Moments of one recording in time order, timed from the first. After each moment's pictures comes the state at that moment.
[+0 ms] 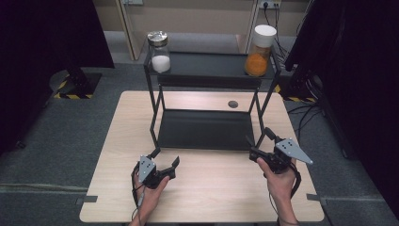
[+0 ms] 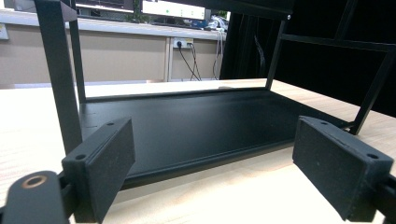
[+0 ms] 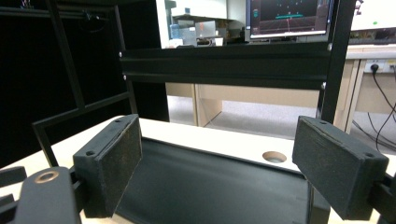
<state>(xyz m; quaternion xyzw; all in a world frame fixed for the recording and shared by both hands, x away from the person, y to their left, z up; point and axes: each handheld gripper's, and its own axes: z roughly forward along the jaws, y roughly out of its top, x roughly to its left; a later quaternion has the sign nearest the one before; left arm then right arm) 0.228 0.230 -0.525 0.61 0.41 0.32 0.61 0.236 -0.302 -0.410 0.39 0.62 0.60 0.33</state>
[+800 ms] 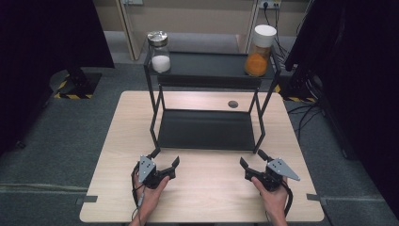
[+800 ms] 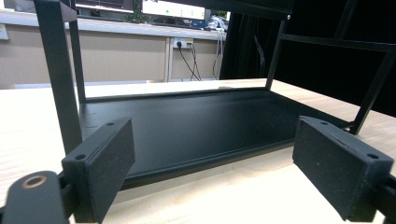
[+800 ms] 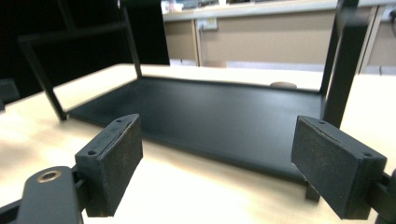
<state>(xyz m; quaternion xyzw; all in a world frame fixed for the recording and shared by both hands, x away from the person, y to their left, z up) 0.228 0.230 -0.526 0.60 0.41 0.32 0.61 0.222 -0.308 -0.480 0.42 0.65 0.57 0.28</state>
